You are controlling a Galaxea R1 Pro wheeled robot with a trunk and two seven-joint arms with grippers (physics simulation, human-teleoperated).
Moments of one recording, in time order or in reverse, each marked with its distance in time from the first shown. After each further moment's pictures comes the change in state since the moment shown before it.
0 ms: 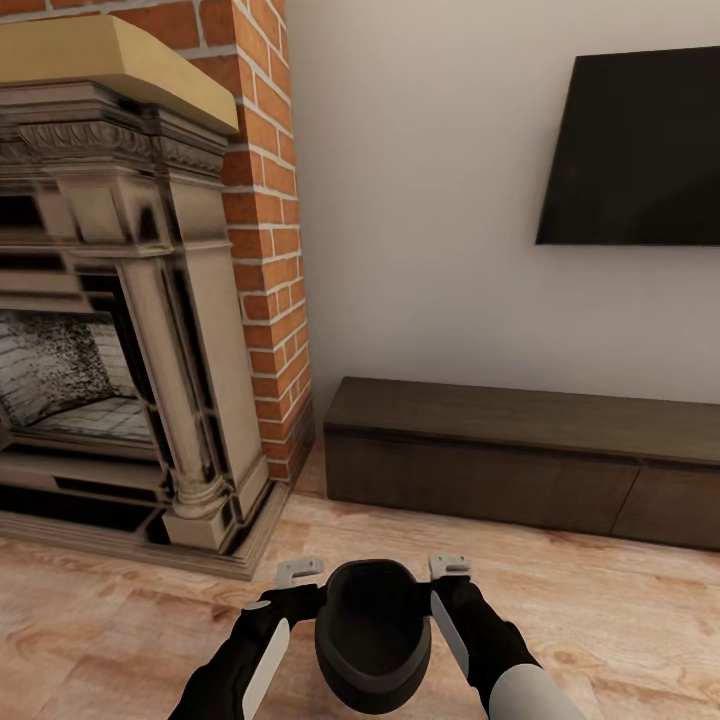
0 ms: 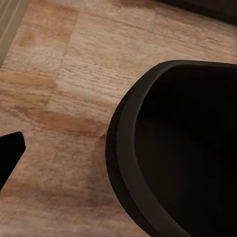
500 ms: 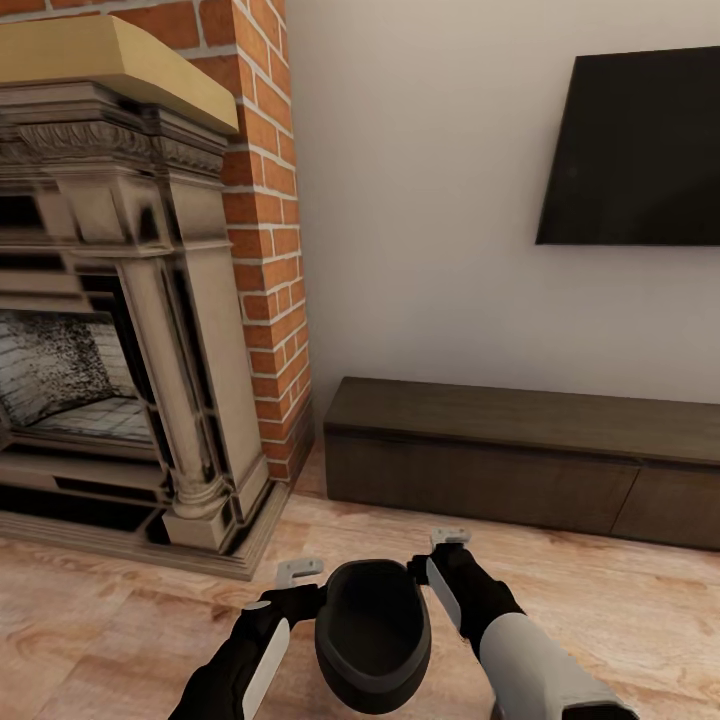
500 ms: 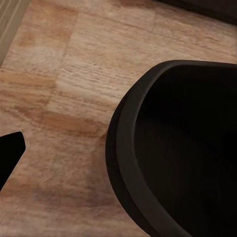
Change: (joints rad) left arm 0.000 0.000 -0.001 0.000 -0.001 0.000 0.000; right arm -0.144 0.000 -0.002 0.134 0.000 -0.005 -0.072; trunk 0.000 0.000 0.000
